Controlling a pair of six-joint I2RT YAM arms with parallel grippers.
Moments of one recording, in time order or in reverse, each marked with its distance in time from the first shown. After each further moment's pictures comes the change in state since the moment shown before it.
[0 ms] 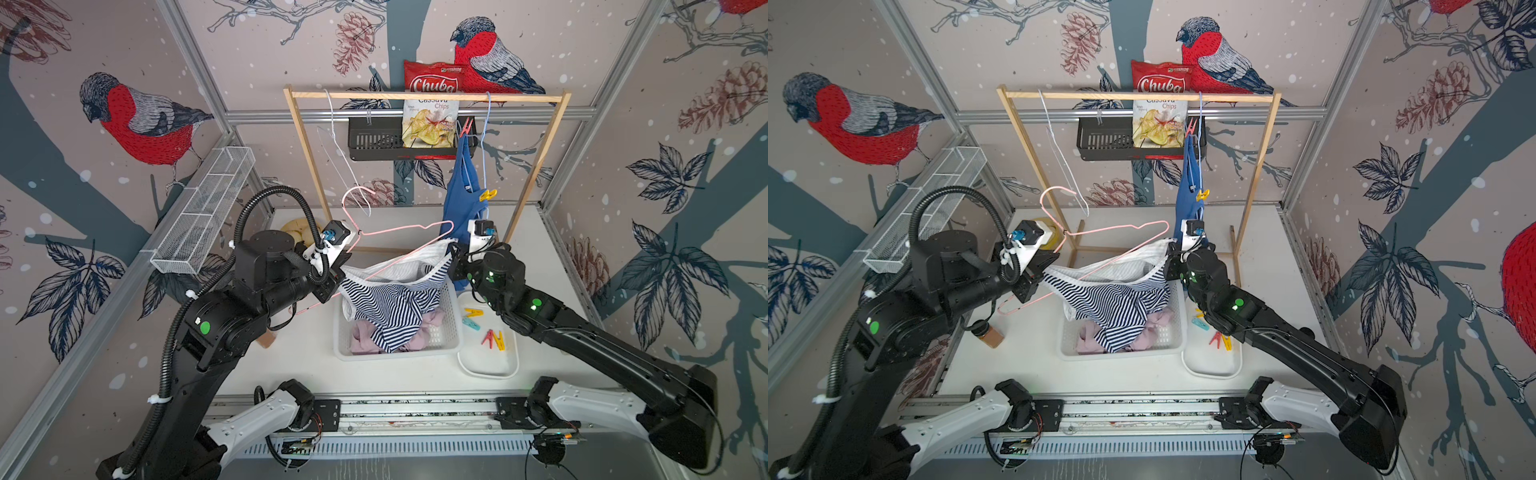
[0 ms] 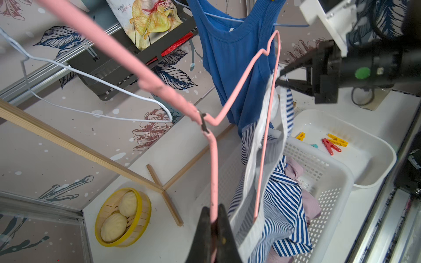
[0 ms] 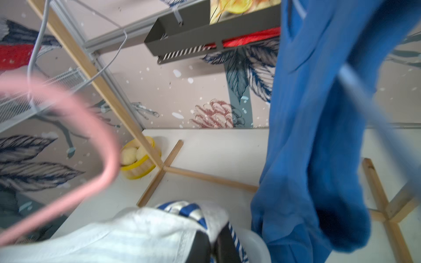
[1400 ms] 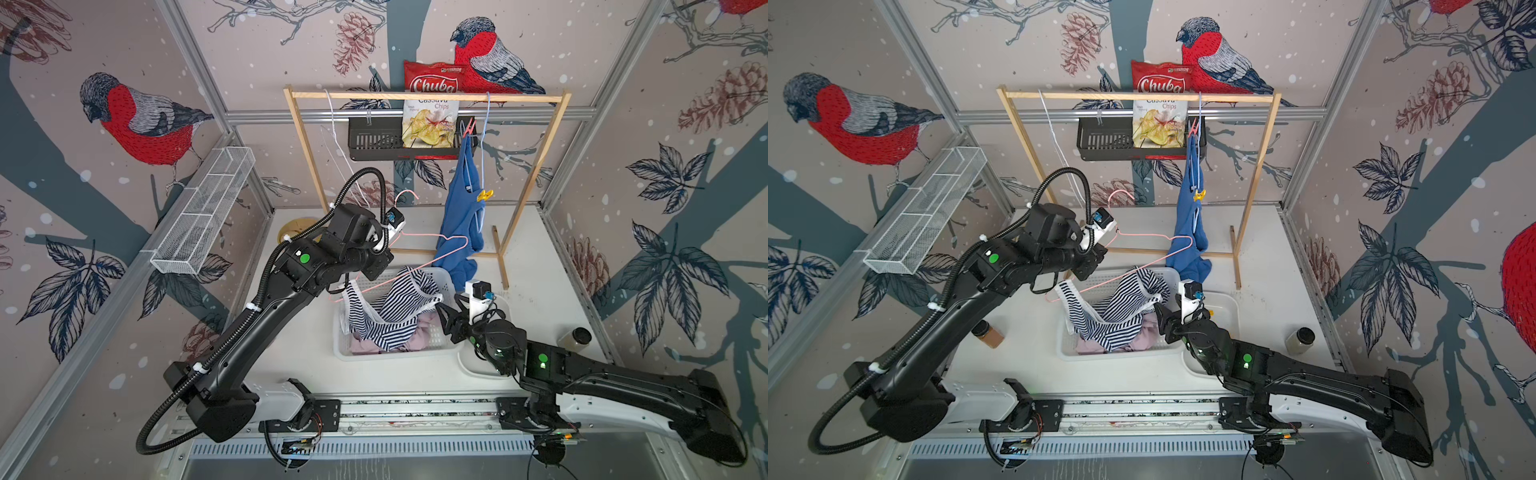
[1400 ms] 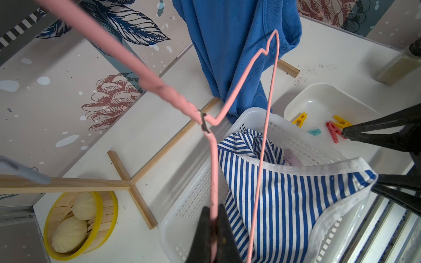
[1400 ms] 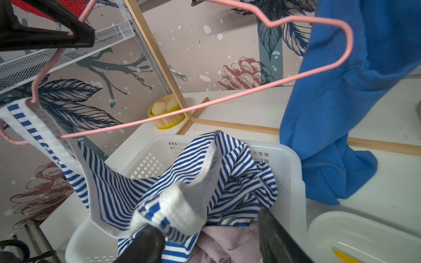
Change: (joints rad) left arm -0.098 0.361 0.075 0.009 -0.077 -0.093; right arm 0.333 -0.284 -0.403 0.074 0.208 0.122
